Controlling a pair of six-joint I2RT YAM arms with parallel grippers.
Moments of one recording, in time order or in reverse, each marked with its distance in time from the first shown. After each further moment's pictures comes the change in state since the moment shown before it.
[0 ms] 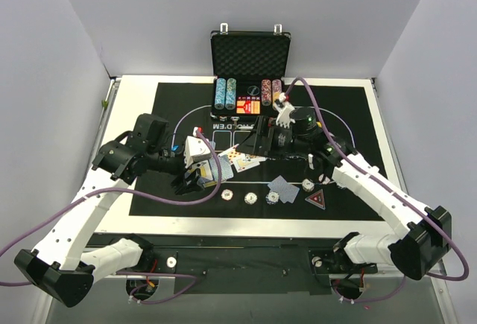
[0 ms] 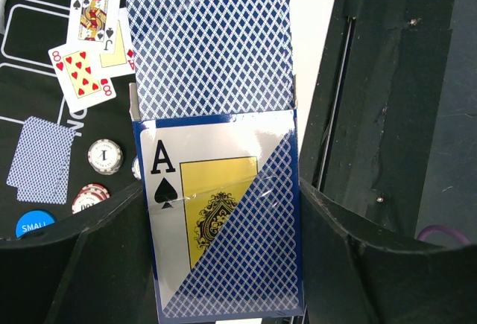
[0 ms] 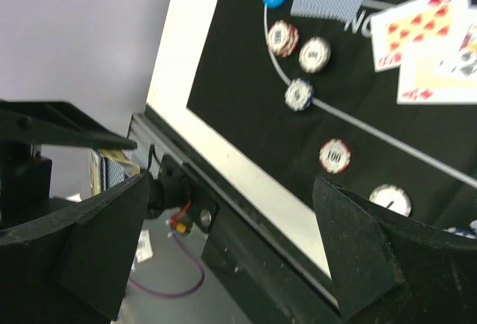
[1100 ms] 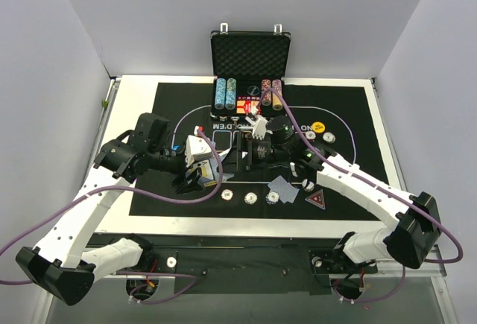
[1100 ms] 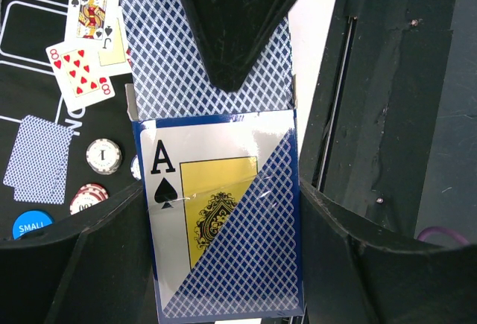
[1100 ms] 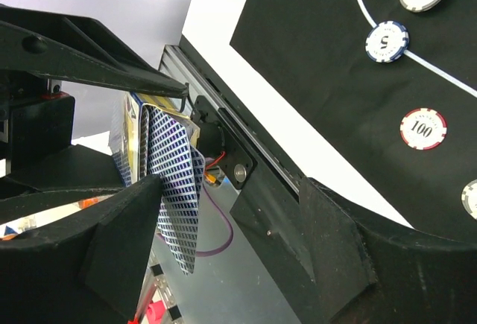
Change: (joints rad) left arm 0.000 0.013 -0.001 0.004 0.000 -0.005; right arm 0.172 0.087 -0.014 0.068 -0.108 0.063
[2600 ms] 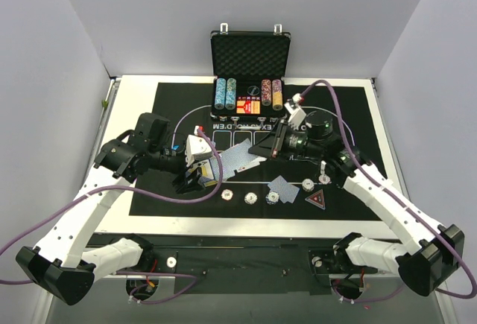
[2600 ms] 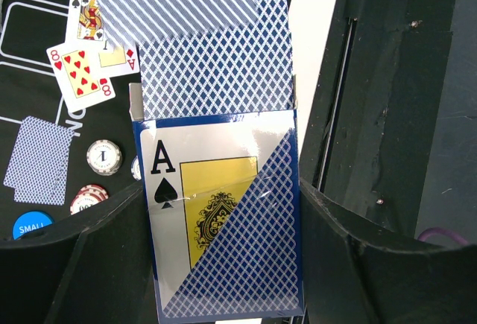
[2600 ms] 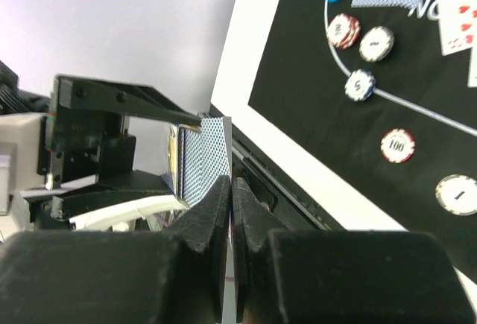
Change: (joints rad) left arm 0.000 0.002 0.000 0.004 0.000 -0.003; right arm -0.196 -0.198 -0.080 0.016 -0.030 0.123
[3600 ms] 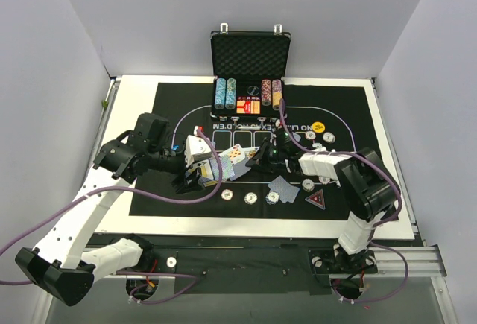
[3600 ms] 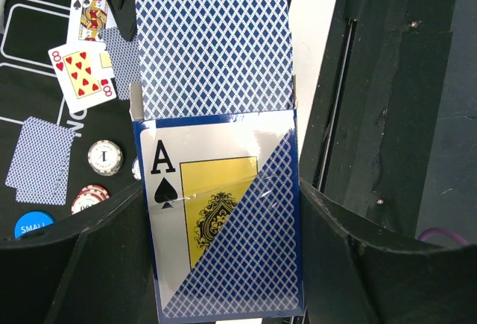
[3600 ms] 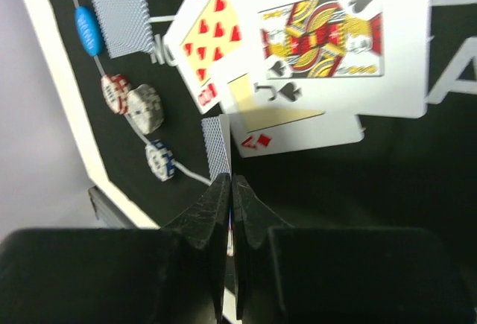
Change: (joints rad) left arm 0.000 -0.005 0.000 0.000 0.000 0.000; right arm -0.075 0.590 -0.166 0.404 0.134 0.048
